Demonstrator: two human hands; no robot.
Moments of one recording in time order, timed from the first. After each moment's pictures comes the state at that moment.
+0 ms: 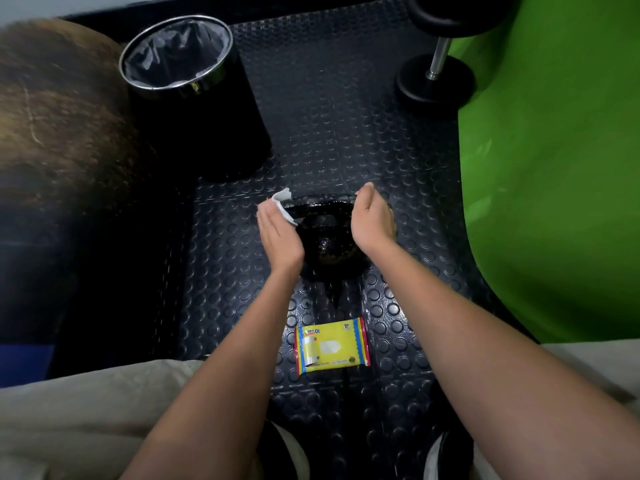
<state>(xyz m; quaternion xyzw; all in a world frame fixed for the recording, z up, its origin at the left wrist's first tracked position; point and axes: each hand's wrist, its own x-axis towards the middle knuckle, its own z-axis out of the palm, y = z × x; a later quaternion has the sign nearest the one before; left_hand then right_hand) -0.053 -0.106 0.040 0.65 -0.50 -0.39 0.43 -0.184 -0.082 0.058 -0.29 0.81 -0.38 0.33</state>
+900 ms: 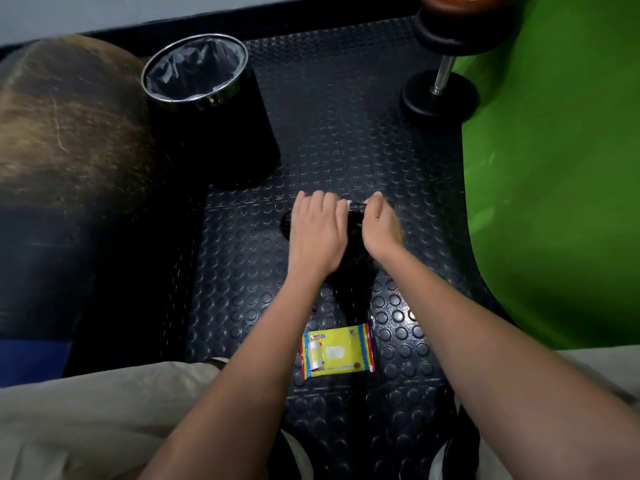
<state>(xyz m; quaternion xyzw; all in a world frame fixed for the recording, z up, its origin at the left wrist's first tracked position) -0.071 -0.107 0.058 0.49 -0.84 -0.04 0.22 -0.188 -0.081 0.056 -0.30 0.80 -0.39 0.34</state>
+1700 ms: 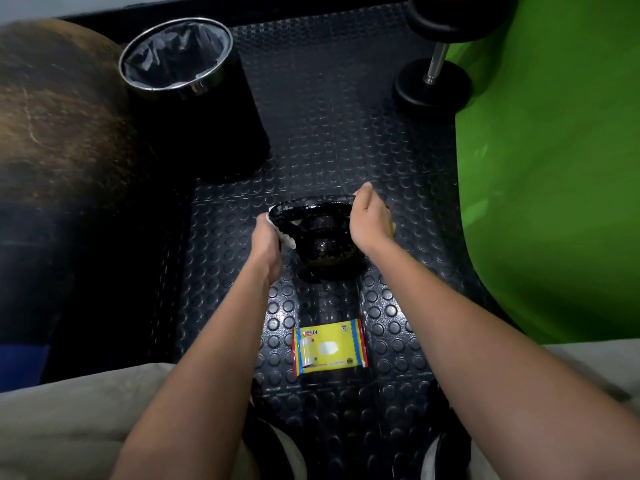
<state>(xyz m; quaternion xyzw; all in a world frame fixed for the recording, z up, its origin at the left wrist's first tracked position) -0.024 -0.135 0.038 0.64 -0.30 -0.63 0.32 -0.187 -0.084 0.056 -0.29 0.82 -0.37 0.33</state>
